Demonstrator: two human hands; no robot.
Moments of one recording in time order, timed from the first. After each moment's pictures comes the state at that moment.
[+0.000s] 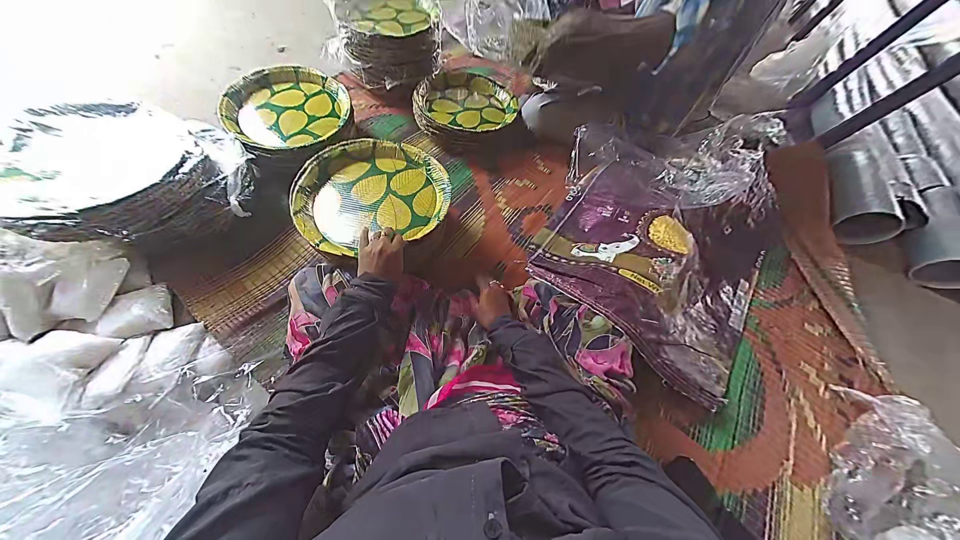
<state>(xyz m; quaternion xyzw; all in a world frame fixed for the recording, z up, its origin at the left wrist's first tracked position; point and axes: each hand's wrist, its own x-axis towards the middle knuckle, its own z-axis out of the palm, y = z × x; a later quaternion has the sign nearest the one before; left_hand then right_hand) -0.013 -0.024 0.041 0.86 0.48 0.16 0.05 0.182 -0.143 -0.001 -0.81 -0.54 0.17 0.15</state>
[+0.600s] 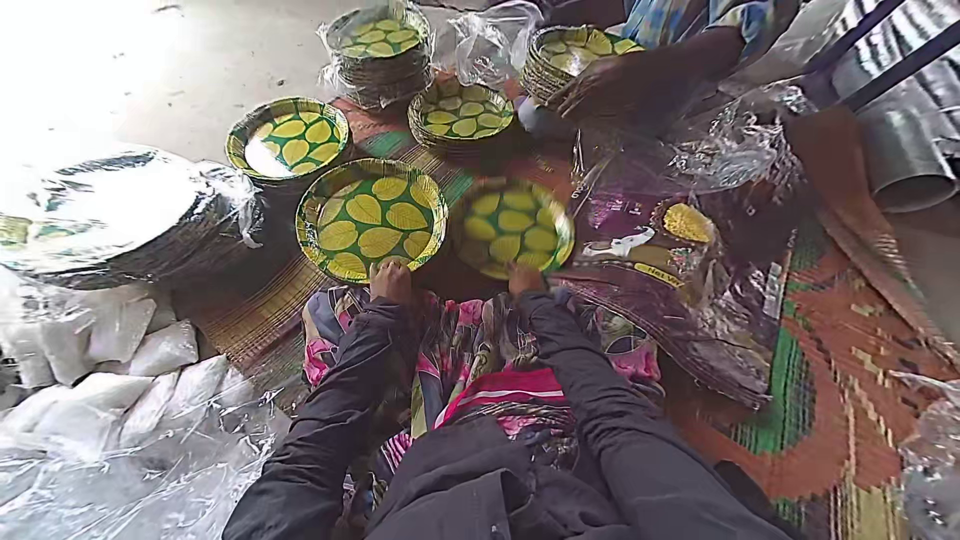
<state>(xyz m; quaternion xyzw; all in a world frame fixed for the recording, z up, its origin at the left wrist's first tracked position) -0.008 -0.014 0.027 0.85 0.52 -0.01 0.10 0.265 -0.092 -0.019 -0.82 -0.56 0.10 0.01</state>
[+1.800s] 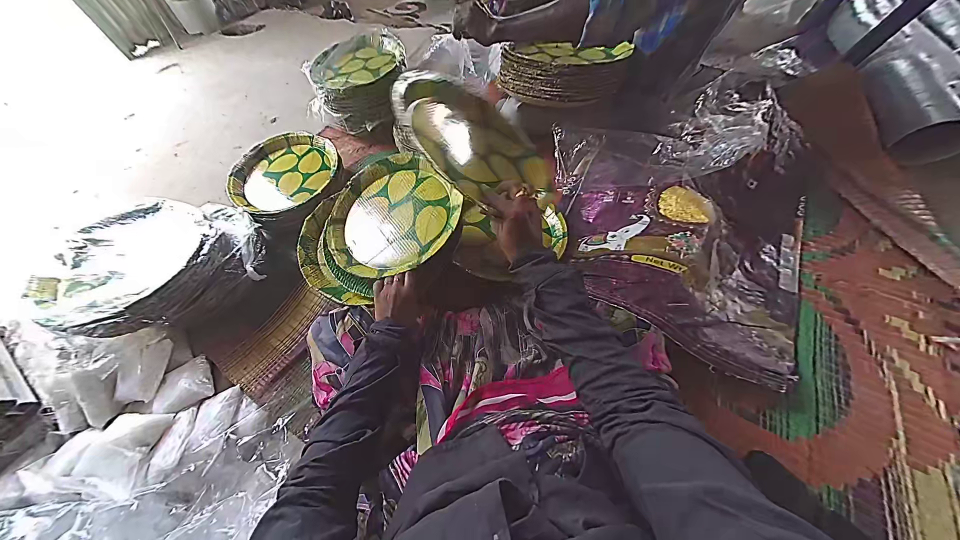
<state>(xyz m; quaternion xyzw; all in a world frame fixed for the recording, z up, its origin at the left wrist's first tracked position) 0.003 -0.029 0.027 0.87 0.49 0.08 0.02 0.251 -0.058 0.092 -0.69 -0.60 -0.11 0.38</state>
